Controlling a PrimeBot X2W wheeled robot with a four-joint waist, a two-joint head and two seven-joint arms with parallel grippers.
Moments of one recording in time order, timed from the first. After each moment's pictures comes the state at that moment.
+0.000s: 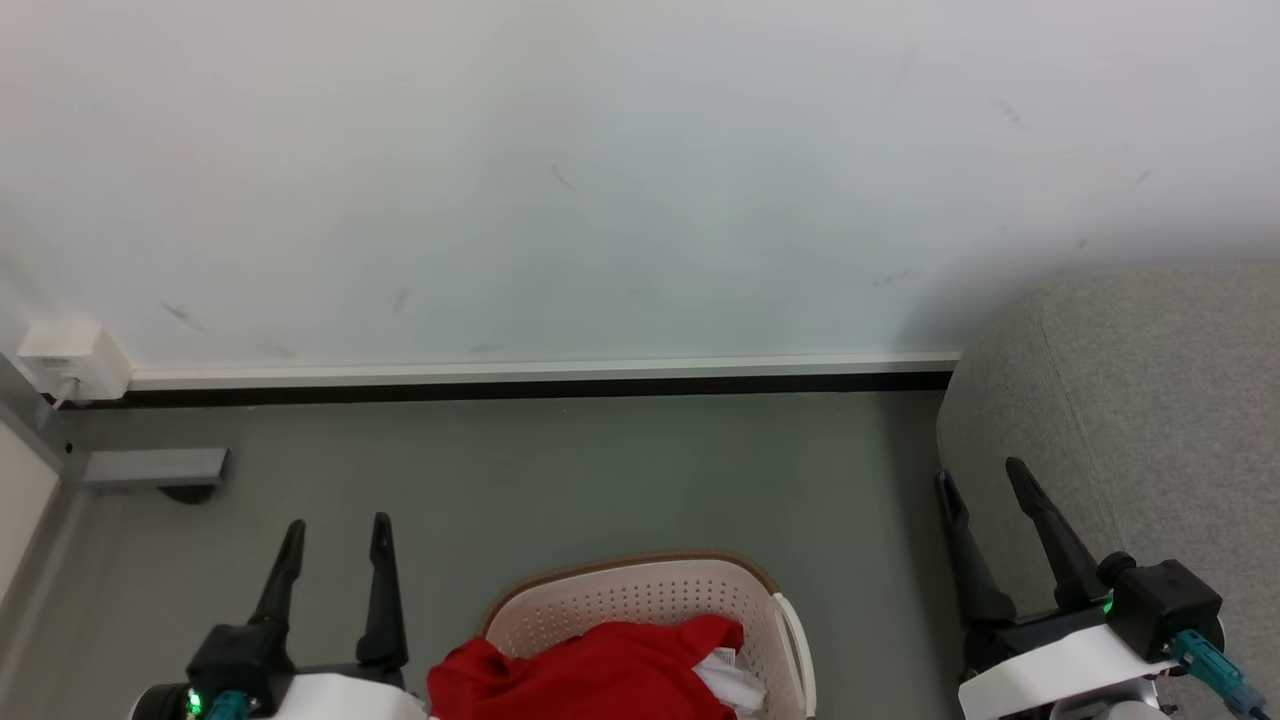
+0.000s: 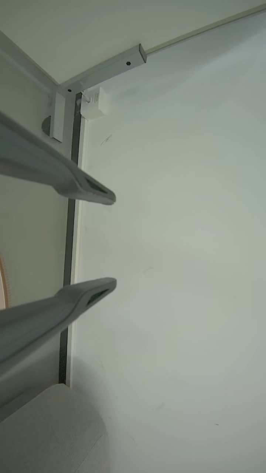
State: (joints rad) left arm -0.06 0.05 0.00 0.16 -0.08 0.06 -0.26; right arm -0.20 -0.10 0.22 0.27 0.37 0.13 -0.26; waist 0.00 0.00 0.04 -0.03
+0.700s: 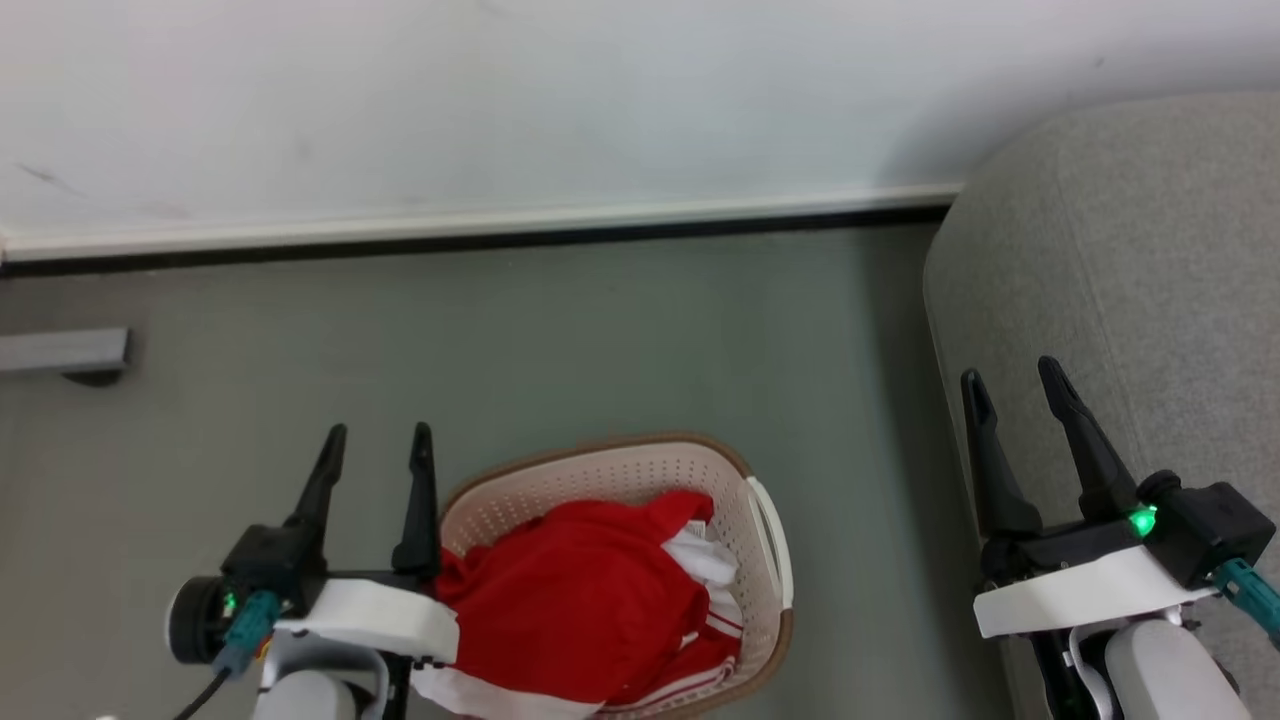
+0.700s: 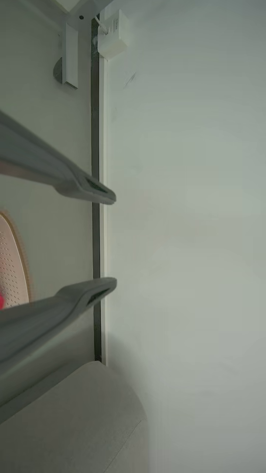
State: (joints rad) left arm -0.23 0.05 -0.05 0.22 -0.09 0.03 -0.26; right arm -0.30 -0.09 0.18 0.21 0.37 0.13 -0.26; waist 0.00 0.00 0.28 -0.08
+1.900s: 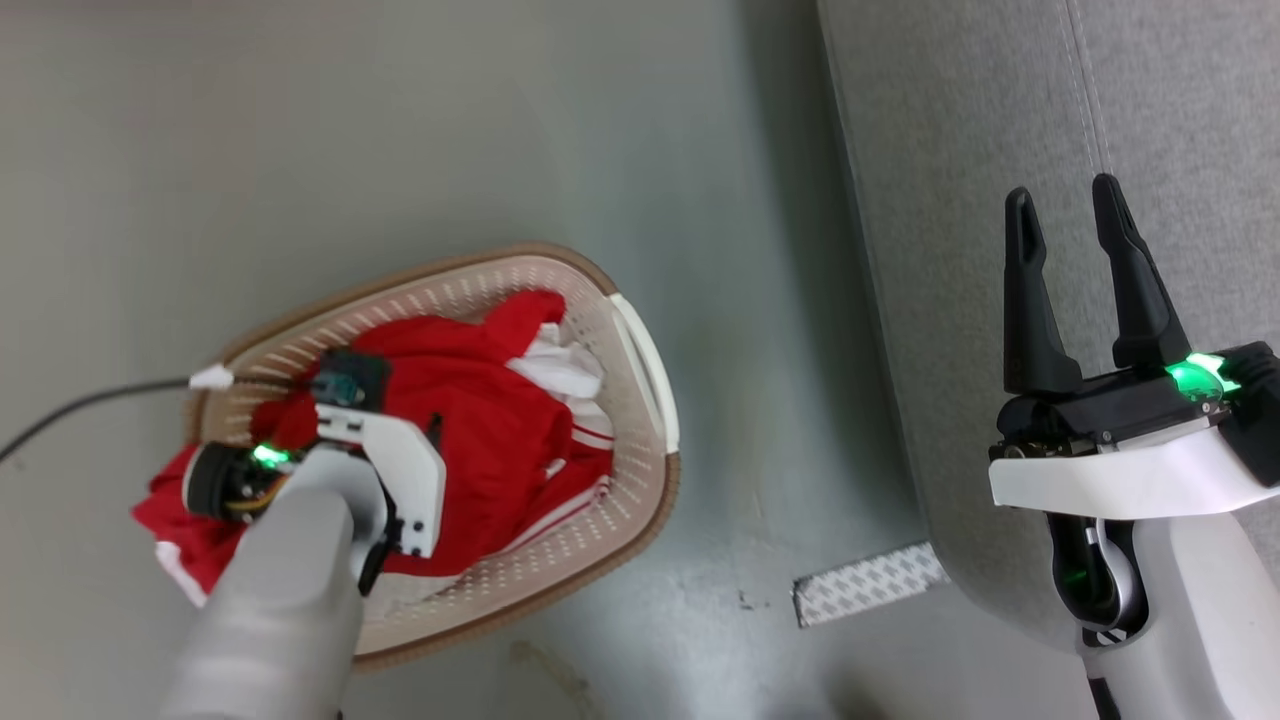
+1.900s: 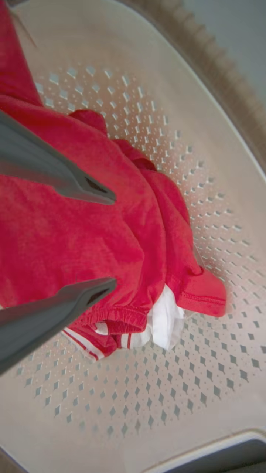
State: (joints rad) left arm -0.86 0.12 -0.23 1.20 -0.02 -0.07 -0.01; right arm -0.48 -0.06 0.16 0.08 0.41 0.13 -0.26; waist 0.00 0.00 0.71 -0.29
